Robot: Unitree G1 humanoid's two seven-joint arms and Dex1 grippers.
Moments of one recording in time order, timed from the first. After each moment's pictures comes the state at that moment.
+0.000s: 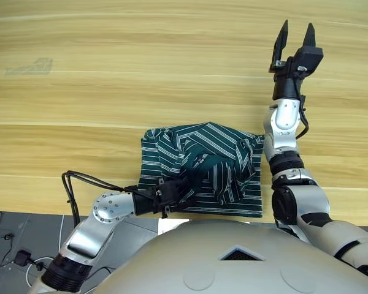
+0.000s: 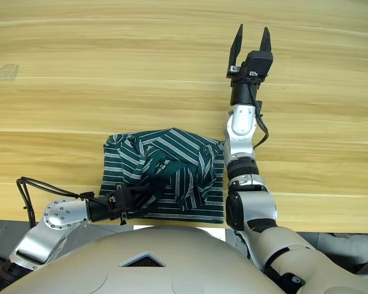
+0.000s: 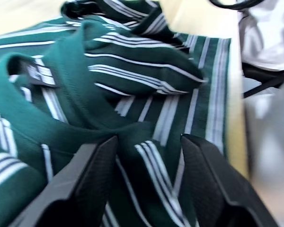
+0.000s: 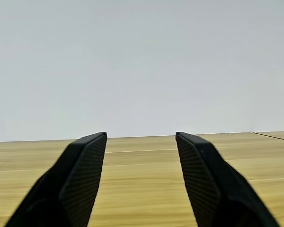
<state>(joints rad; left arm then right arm) 0.50 0.69 -0.35 -0.43 -0.13 0.05 -0.83 -0.44 -0.01 -0.08 0.78 -0.03 -0.75 -0.14</state>
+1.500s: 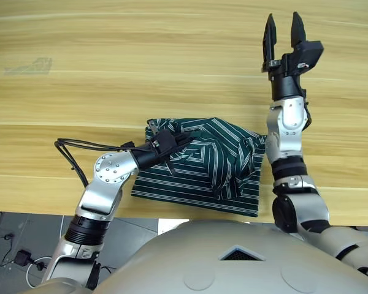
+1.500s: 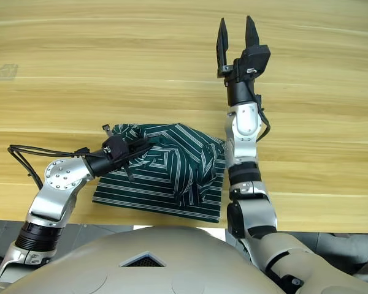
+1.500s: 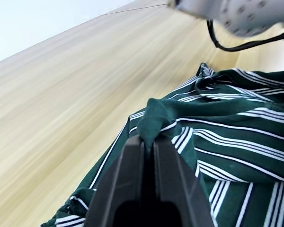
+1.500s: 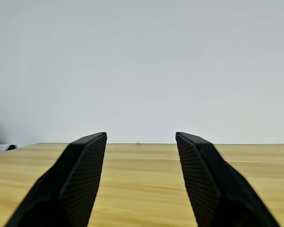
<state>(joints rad) 0.19 0.51 -0.25 -0.27 -0.14 0.02 -0.74 -0.27 -0.04 0.02 0.34 0.22 -0.44 0.25</state>
